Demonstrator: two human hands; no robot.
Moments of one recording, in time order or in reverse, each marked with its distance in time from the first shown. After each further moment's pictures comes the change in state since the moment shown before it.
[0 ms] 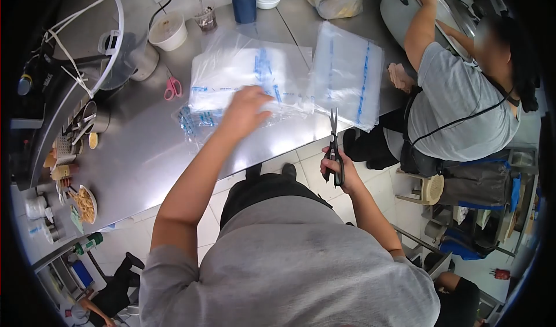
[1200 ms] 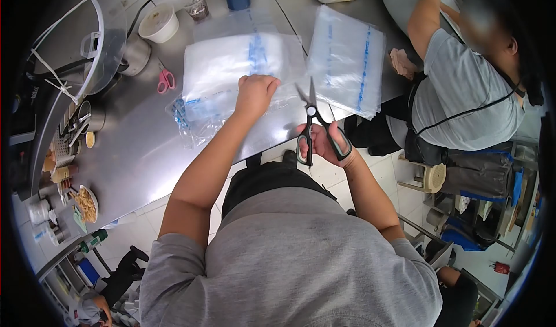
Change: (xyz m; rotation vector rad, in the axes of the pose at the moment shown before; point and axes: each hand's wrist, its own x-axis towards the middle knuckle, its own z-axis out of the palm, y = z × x) left_hand 0.032 0.003 0.054 -0.022 0.047 -0.271; right_hand 0.041 -0.034 0.026 0.146 -0.690 -0.024
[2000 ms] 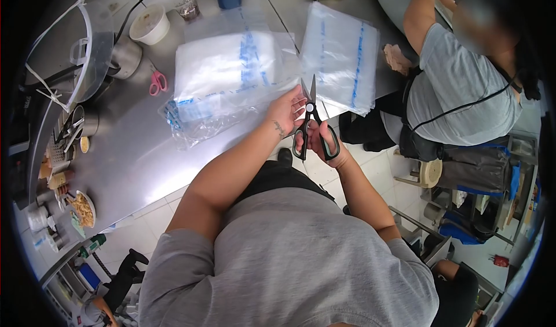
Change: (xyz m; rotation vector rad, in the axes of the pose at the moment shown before) left_hand -0.010 0.059 0.073 -1.705 -0.199 -1.140; right_hand -0.004 0.013 0.001 -0.099 0.240 -0.084
